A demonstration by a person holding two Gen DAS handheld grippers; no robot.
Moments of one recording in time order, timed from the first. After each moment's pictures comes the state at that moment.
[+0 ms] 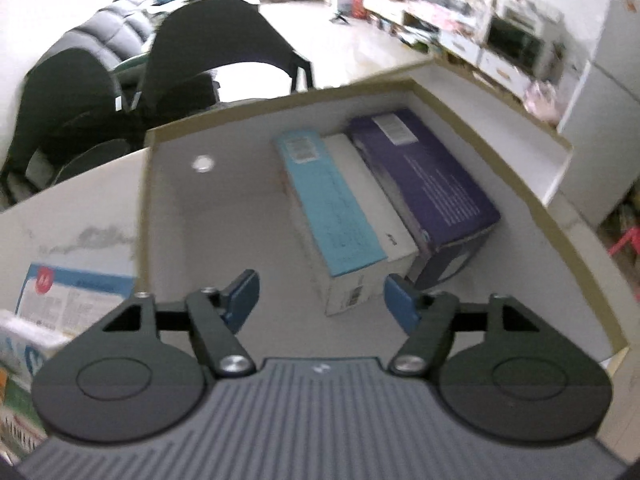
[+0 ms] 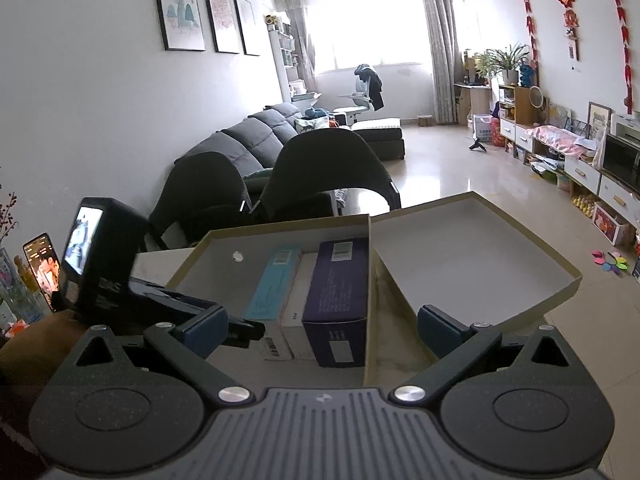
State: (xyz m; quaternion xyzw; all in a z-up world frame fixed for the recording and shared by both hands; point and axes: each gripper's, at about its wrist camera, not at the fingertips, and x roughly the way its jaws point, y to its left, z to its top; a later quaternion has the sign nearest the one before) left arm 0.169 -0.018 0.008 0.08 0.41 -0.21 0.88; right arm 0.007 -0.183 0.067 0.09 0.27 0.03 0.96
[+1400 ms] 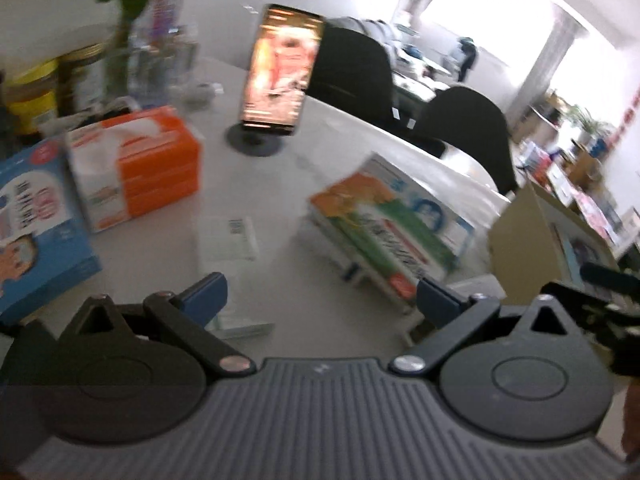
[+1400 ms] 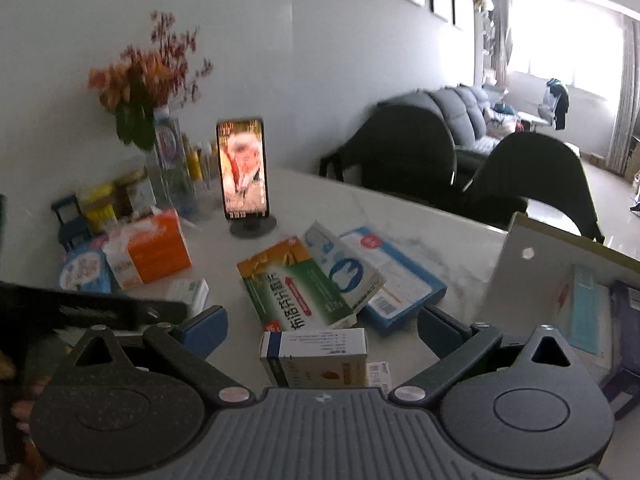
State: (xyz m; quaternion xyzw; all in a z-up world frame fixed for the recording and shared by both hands) left arm -0.010 0.274 0.005 -0.20 0.34 0.07 0.92; right arm 0.026 0.074 0.055 -0.06 0.30 0.27 0.92
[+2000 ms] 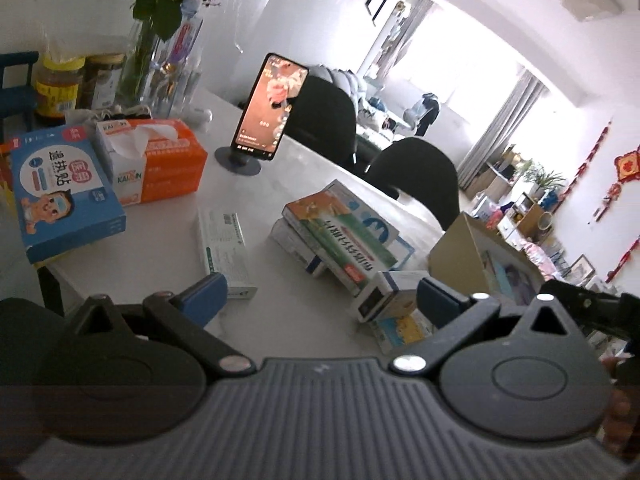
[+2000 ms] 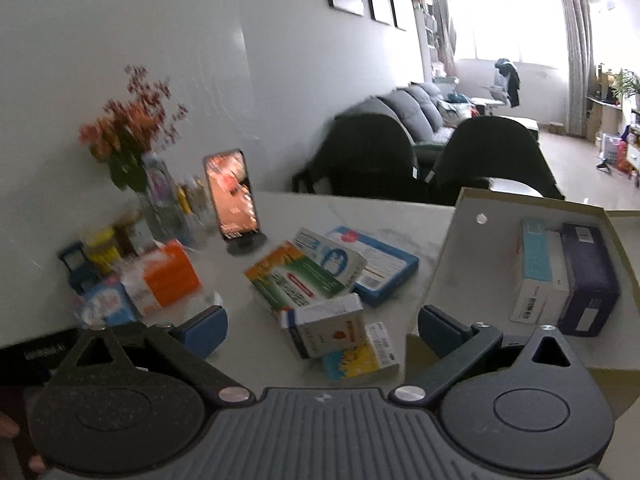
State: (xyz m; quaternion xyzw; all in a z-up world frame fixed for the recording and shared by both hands) left arm -0.106 0.270 0.016 -0.25 0.24 0.02 0.94; right arm -0.062 0.031 0.080 0.04 0.28 0.23 0.93
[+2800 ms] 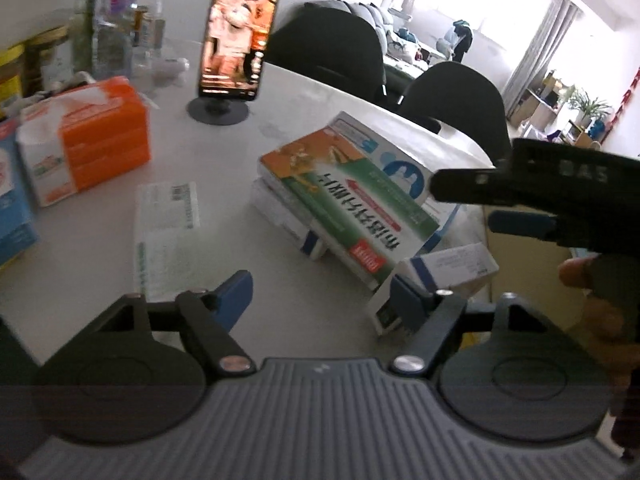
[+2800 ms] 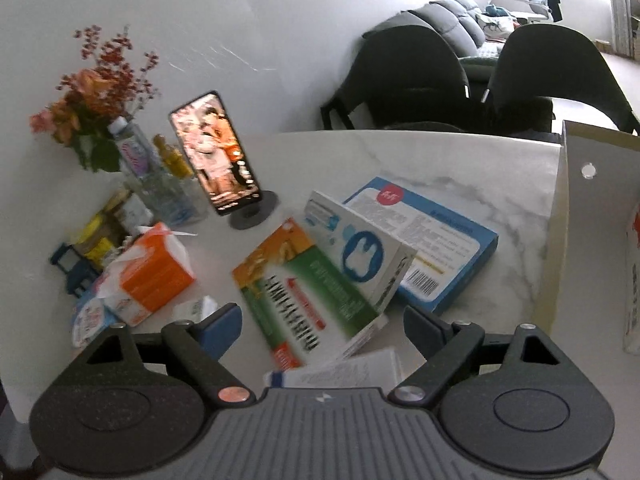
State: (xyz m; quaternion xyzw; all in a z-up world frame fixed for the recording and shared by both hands) left arm 0.028 0.221 -0.029 -0.17 0.36 0.05 0.92; right arm 0.120 0.089 0.014 0.06 0.41 0.28 0.87
